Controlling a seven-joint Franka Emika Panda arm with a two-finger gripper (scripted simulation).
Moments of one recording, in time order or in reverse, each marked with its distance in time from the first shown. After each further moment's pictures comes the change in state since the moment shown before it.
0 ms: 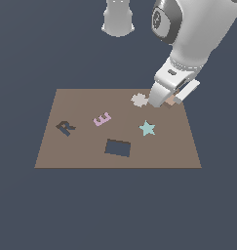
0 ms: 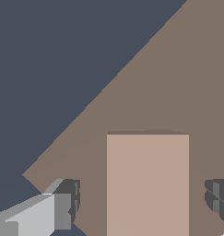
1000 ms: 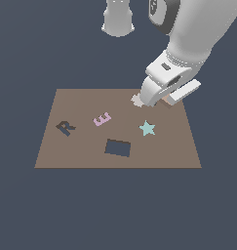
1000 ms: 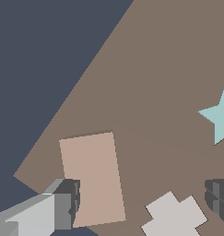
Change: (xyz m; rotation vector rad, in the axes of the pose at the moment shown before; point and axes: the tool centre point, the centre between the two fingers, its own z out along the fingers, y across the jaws) arm 0.001 0.036 -0.034 0.007 -0.014 0.149
